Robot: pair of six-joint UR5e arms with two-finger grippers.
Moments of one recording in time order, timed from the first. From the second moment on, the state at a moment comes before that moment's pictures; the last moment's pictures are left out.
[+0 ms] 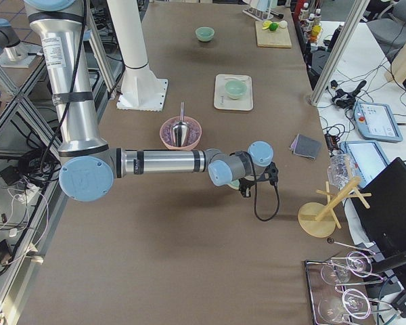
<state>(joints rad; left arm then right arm) -1.45 -1.40 -1.80 -1.79 -2.48 -0.23 1.23 -1.38 1.50 -1.26 2.49 0.50</state>
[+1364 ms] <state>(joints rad) -1.10 -1.29 -1.68 -2.22 -2.40 -0.37 0.79 -1.00 1.66 -1.26 2.27 1.30</state>
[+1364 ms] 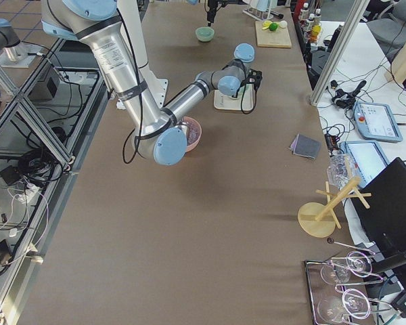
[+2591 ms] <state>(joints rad) -1.02 -1.30 -1.66 -2.33 -2.41 -0.44 0.70 -0.85 1.55 -1.25 2.18 1.38</state>
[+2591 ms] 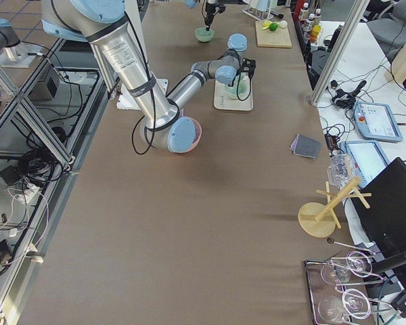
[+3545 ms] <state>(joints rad) -1.02 -1.37 -1.66 -2.34 -2.41 -0.65 0.66 -0.80 1.45 -1.22 2.11 1.47</state>
